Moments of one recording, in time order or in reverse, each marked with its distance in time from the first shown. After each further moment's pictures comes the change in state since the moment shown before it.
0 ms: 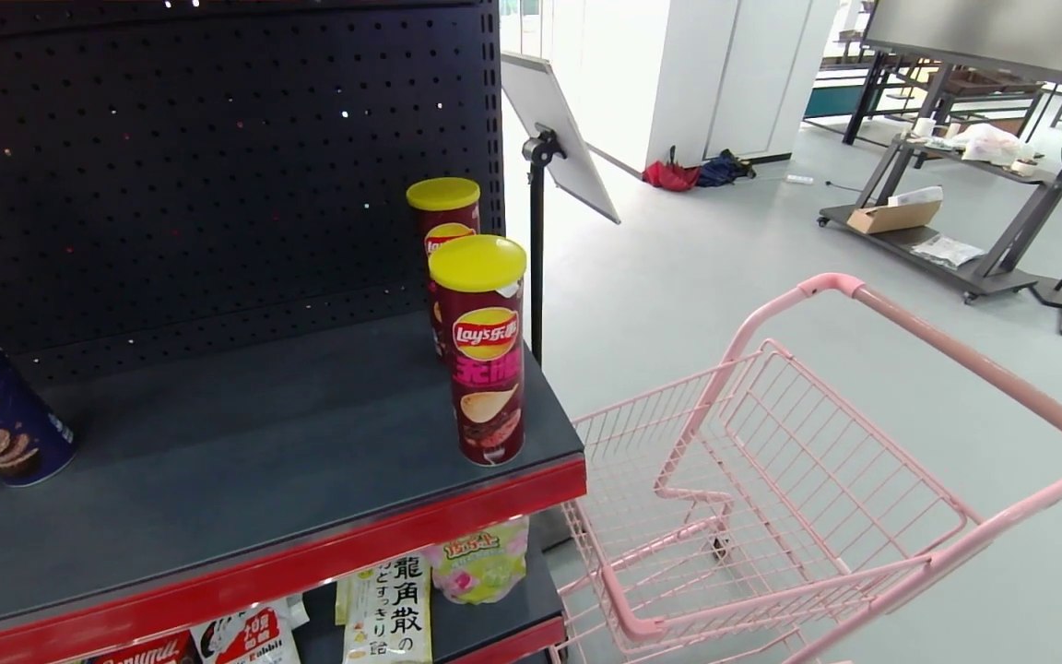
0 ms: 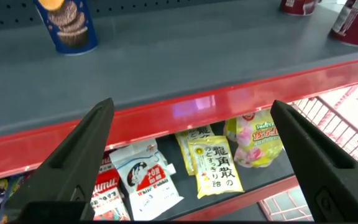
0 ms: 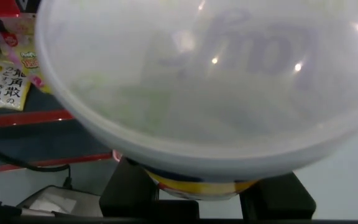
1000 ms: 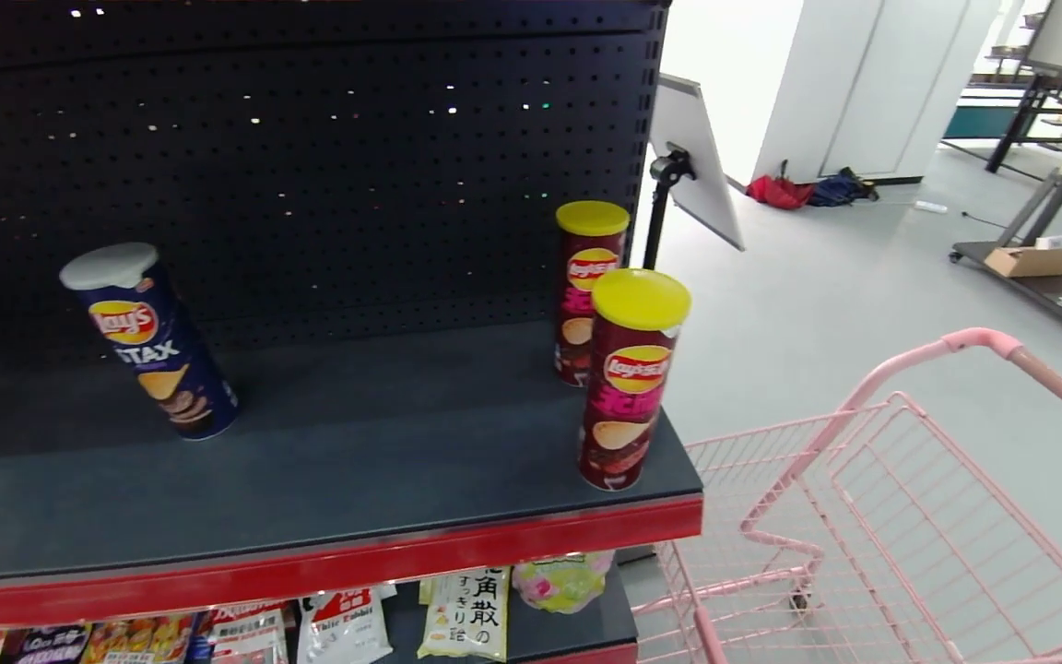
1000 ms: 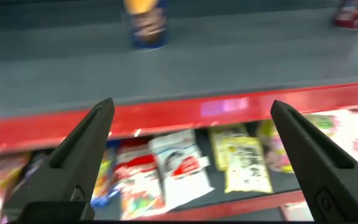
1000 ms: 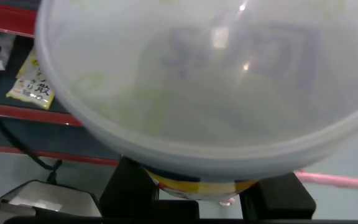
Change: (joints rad) left arm 0.000 0.000 0.000 0.000 0.001 -0.002; right arm -0.007 0.000 0.016 -0.009 -0.009 -0.074
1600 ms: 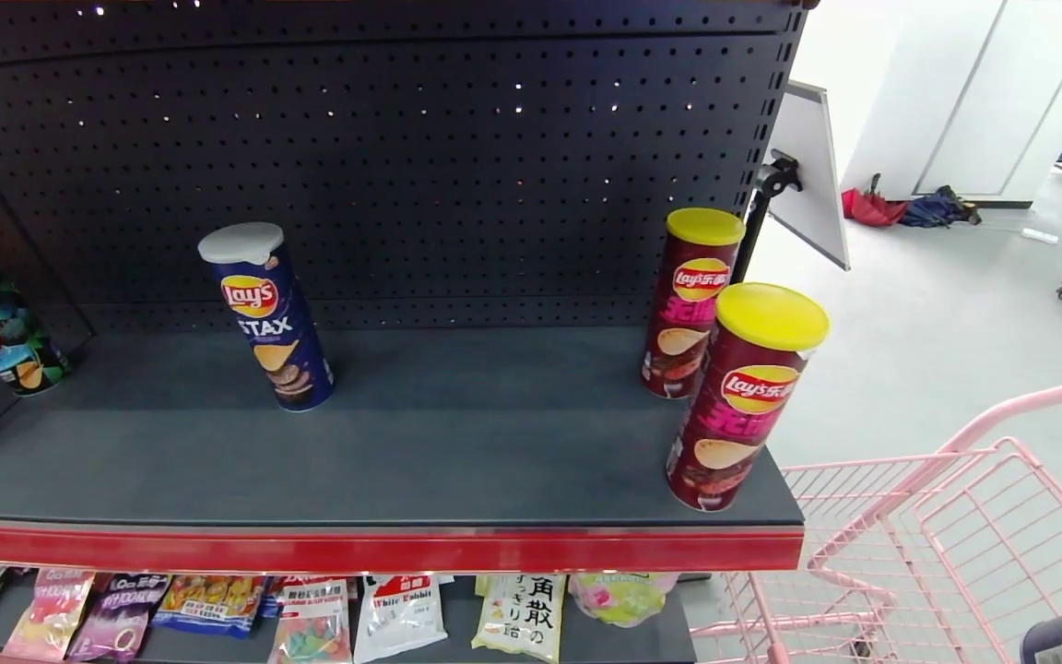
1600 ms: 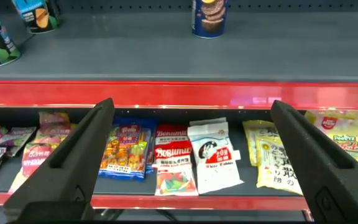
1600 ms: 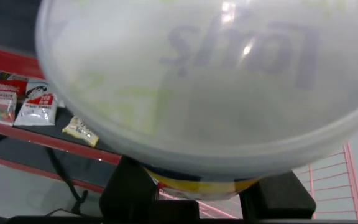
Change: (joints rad) left arm -0.001 0.000 0.000 0.000 0.000 -0.003; right arm 0.004 -0.027 0.024 -0.129 0.092 0.066
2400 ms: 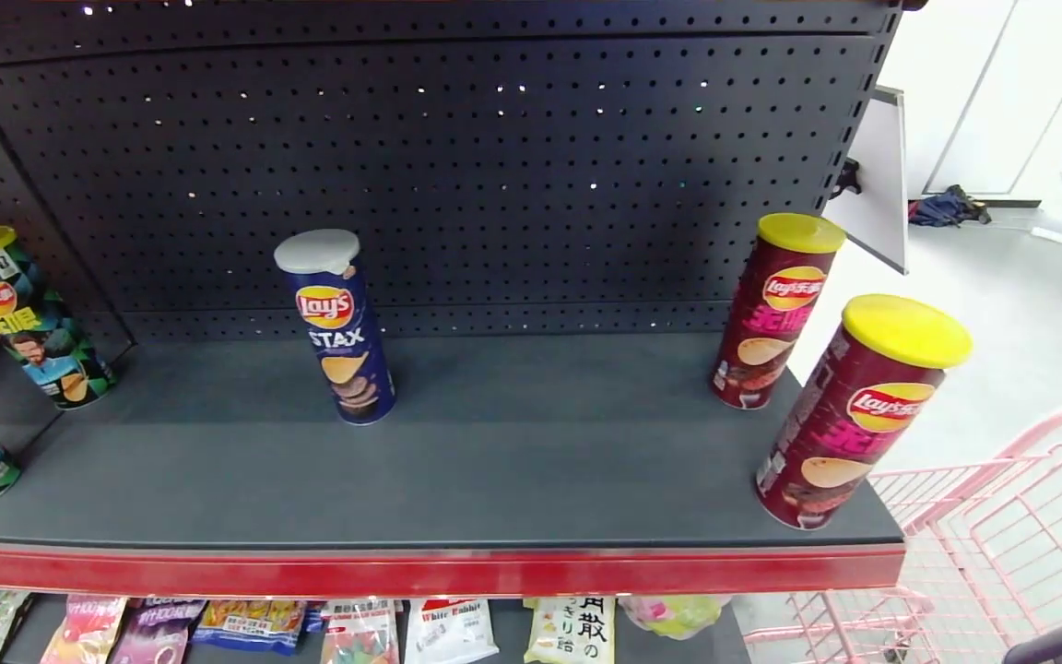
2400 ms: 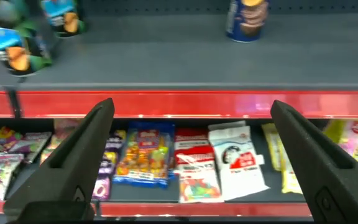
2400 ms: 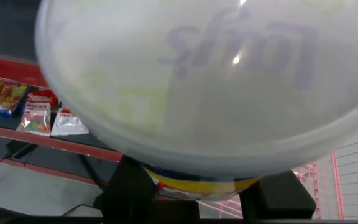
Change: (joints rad) left arm 0.001 0.000 0.000 0.000 0.000 0.003; right arm 0.001 -0.007 0.045 -0.003 0.001 0.094
